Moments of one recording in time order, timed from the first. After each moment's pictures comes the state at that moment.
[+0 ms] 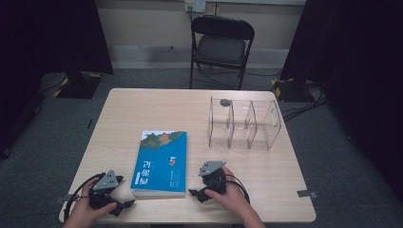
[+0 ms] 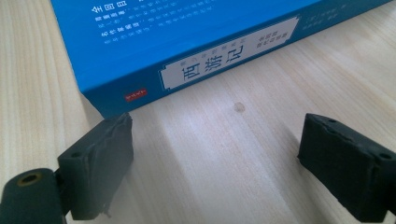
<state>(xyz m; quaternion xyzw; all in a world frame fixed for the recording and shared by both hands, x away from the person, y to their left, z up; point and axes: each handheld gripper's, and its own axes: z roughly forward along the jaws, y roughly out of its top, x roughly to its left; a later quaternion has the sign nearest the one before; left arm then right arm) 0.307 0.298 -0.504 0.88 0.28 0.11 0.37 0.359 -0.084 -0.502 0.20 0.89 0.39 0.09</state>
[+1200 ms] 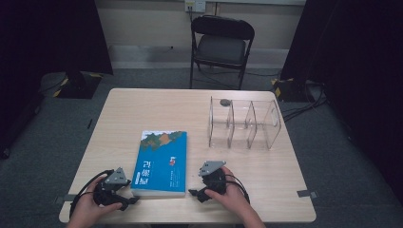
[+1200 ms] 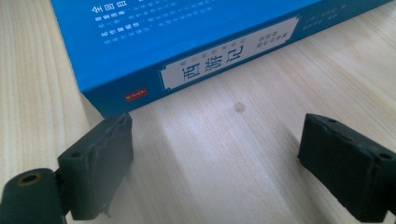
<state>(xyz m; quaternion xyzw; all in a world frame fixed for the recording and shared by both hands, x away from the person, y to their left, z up) 0.313 0.270 -0.483 0.90 0.29 0.08 0.31 0.359 -0.084 -0.502 0.20 0.89 0.39 0.09</state>
